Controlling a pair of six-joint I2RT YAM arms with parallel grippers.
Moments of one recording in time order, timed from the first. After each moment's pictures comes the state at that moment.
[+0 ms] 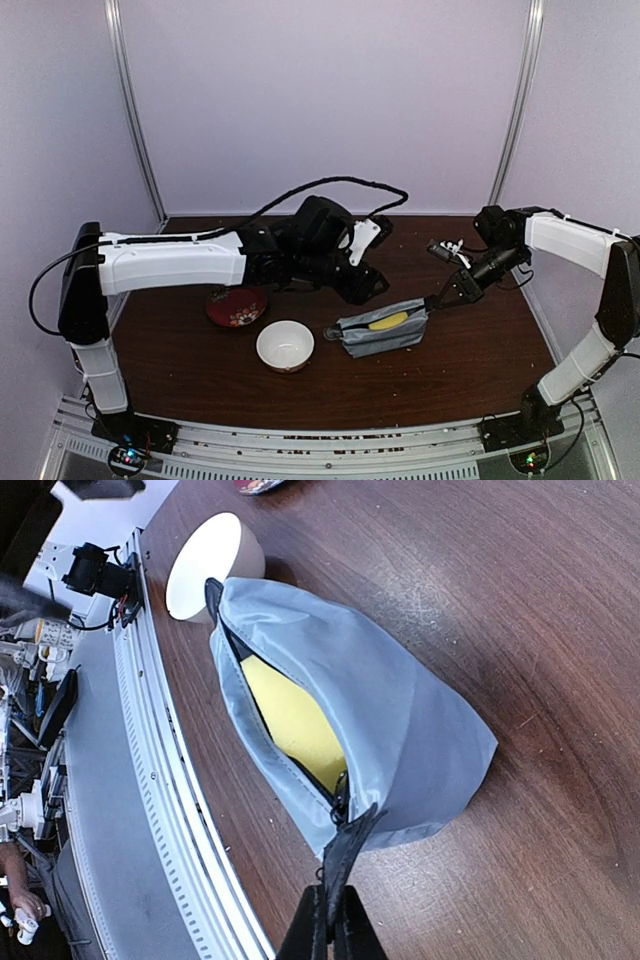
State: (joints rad) left arm -1.09 1.88 1.58 -0.31 0.07 -0.10; right arm 0.21 1.52 1.13 -1.06 -0.80 -0.56
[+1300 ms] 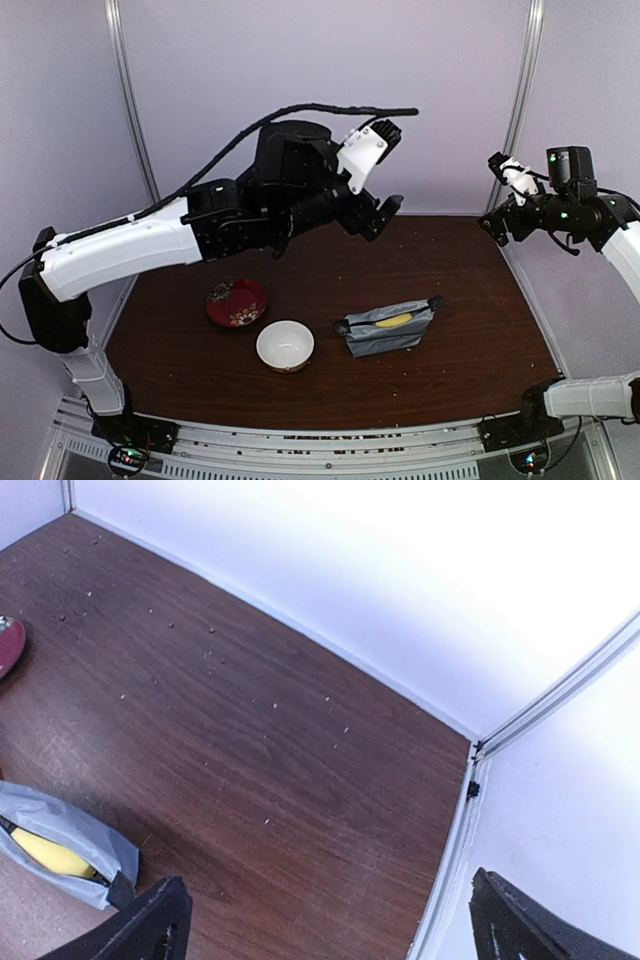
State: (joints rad) left arm -1.21 1.77 1.83 -0.24 -0.45 0.28; right arm 0.20 1.07 1.28 -0.77 -0.06 -0.42
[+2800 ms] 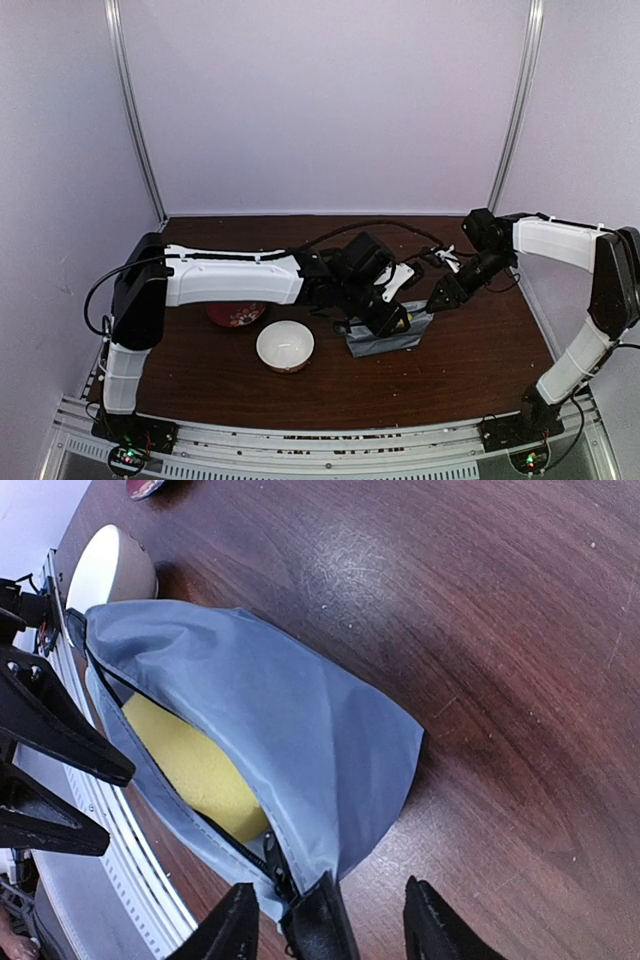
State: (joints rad) left arm -1.15 2.15 1.77 -0.38 0.21 -0.20; right arm 0.25 1.58 1.10 -0.89 -0.62 -0.38
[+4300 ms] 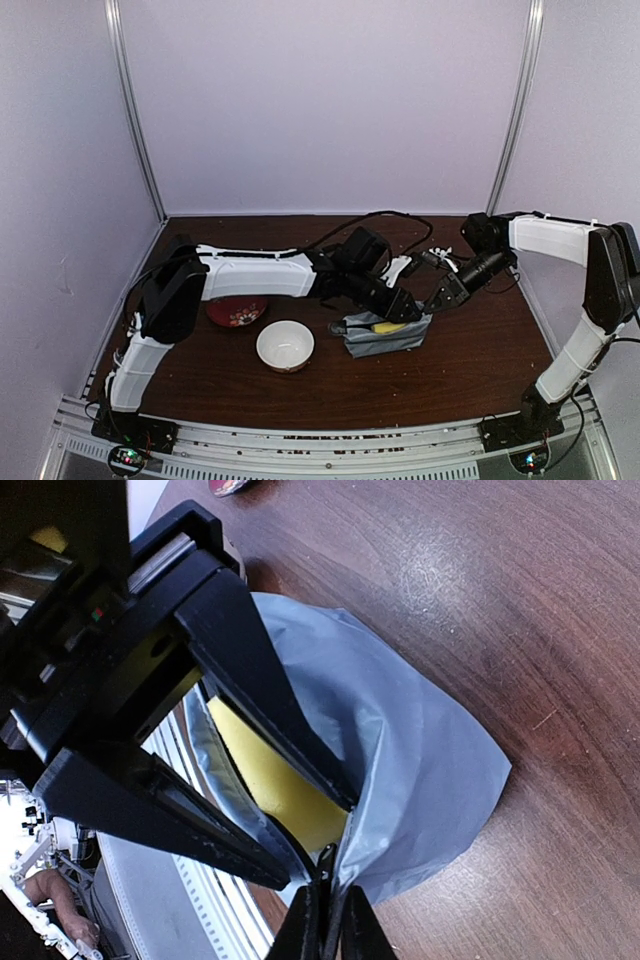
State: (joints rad) left arm -1.05 2.32 1.88 -0.22 0.48 -0.37; right arm 0.24 1.63 1.14 -1.00 -0.83 -0.44
